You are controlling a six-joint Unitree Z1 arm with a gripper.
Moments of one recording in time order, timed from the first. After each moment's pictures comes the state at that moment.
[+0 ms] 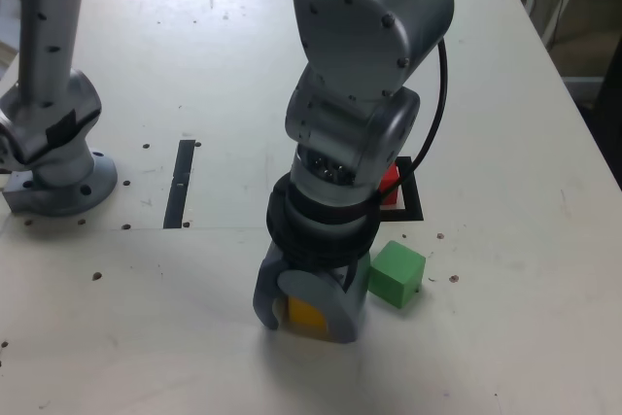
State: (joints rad) arm -0.54 2.09 -1.40 1.07 -0.03 -0.30
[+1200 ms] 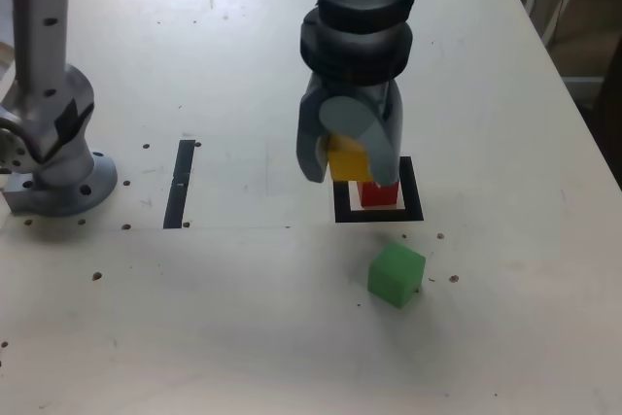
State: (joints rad) arm -0.24 1.94 -1.58 1.31 0.06 -0.09
